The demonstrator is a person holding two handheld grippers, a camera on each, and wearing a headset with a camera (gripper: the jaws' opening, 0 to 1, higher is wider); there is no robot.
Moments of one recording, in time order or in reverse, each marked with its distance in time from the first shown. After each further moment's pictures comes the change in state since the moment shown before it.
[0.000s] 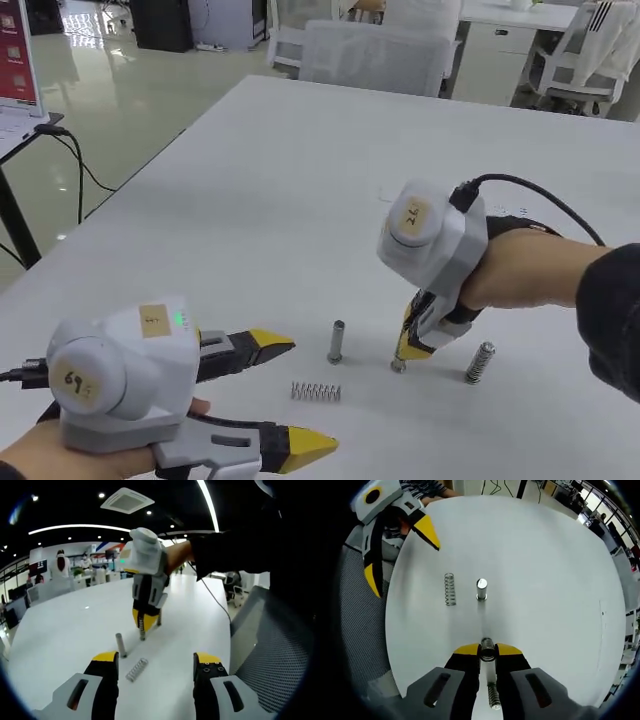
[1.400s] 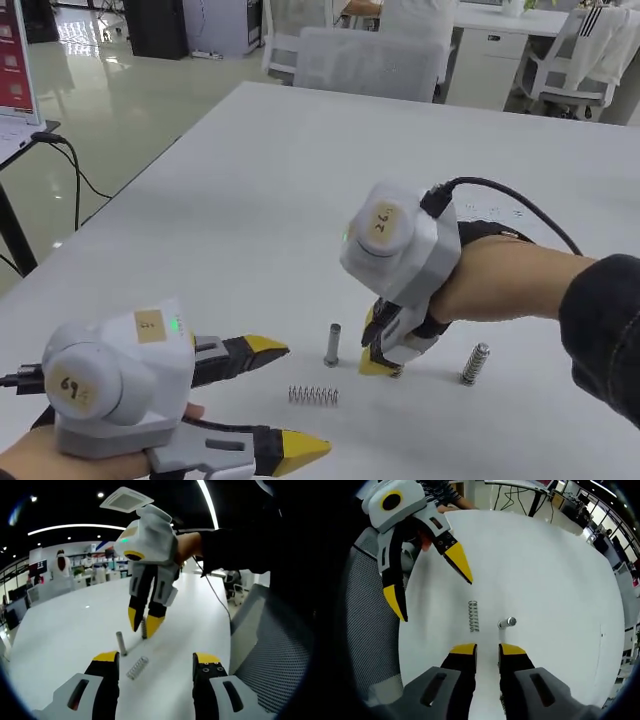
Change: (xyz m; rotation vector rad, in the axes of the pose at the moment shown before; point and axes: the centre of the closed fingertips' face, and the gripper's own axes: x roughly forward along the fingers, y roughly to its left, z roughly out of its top) left arm -0.001 0.000 -0.002 0.008 0.013 0.003; right arm -0.012 0.039 0.047 -0.089 -0.093 0.020
